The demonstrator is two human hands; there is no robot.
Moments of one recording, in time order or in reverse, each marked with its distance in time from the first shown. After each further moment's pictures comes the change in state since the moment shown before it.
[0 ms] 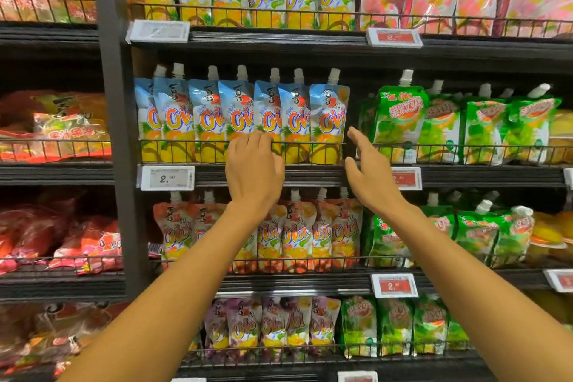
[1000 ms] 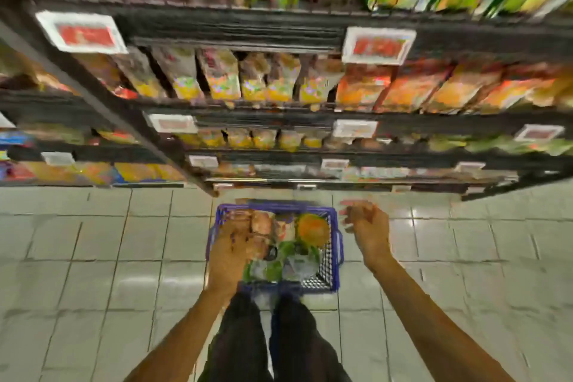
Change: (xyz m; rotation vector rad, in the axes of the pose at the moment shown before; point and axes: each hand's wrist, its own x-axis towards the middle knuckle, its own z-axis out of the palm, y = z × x) left_hand -0.683 -0.005 0.030 -0.464 -1.017 -1.253; right_hand -0.580 0.211 0.137 0.320 -0.314 1.376
